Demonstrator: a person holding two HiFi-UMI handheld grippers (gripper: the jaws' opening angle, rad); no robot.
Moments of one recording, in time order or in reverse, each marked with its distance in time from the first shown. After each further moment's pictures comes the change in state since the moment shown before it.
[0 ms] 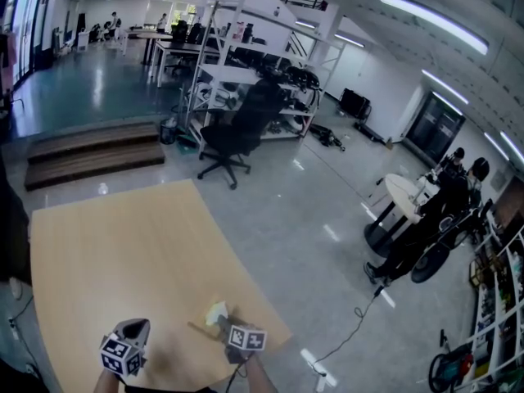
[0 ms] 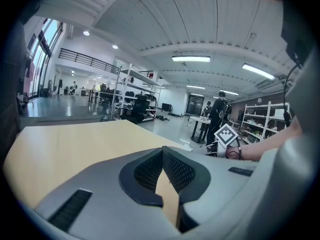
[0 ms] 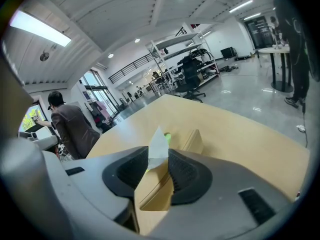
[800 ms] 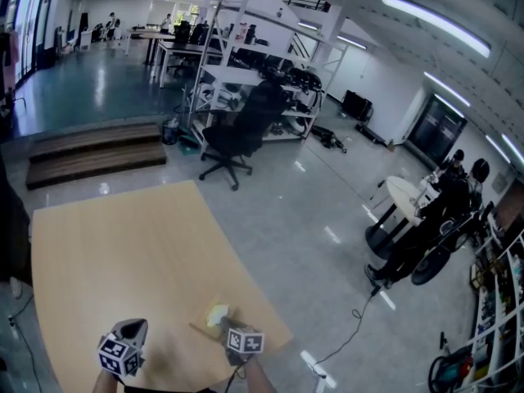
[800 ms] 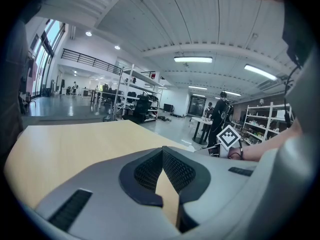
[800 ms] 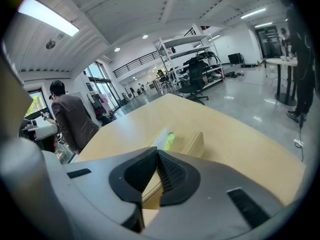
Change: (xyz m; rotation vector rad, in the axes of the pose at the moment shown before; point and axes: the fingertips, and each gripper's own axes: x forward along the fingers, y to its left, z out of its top) left arm 0.000 0.009 0.002 -0.014 -0.006 0.020; right arm 0.002 0.003 0.002 -0.110 0.022 -0.027
